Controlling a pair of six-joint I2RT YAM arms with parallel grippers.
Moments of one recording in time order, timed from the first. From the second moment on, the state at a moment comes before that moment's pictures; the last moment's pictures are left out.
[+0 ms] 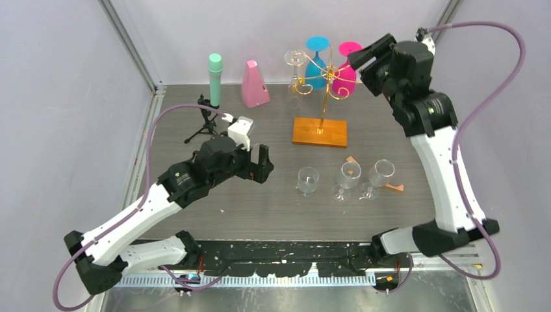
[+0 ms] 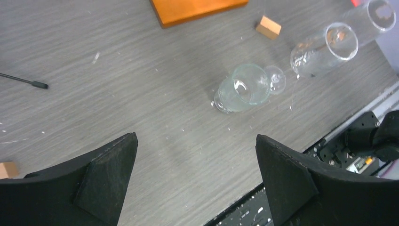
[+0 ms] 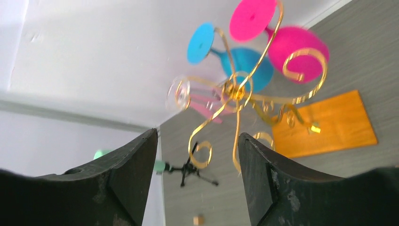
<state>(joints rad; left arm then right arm) -0.88 1.03 1.11 -0.58 -0.16 -0.36 0.34 1.32 1.85 -0.76 0.25 0.91</state>
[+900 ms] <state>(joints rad) -0.87 1.05 0.97 -0.45 -0.33 -0.31 -0.09 1.78 2.03 -0.55 -0.22 0.96</state>
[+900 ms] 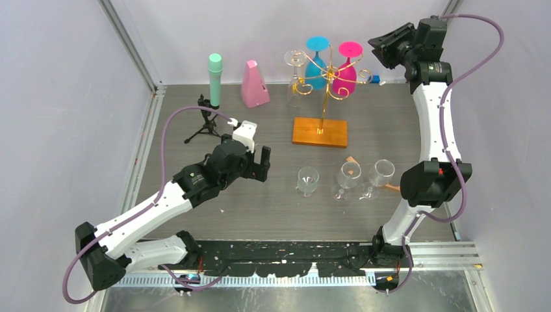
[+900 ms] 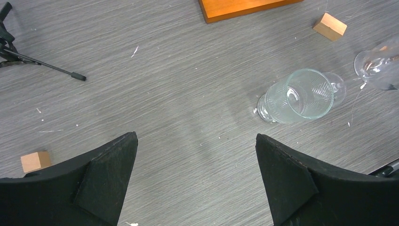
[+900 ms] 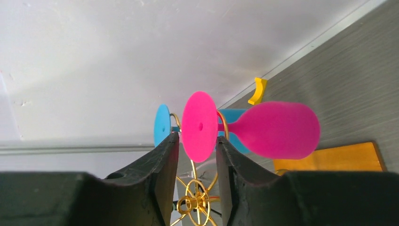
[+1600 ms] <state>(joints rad) -0.87 1.03 0.95 -0.45 -0.33 -0.32 -0.07 1.87 2.05 -0.47 -0.31 1.03</state>
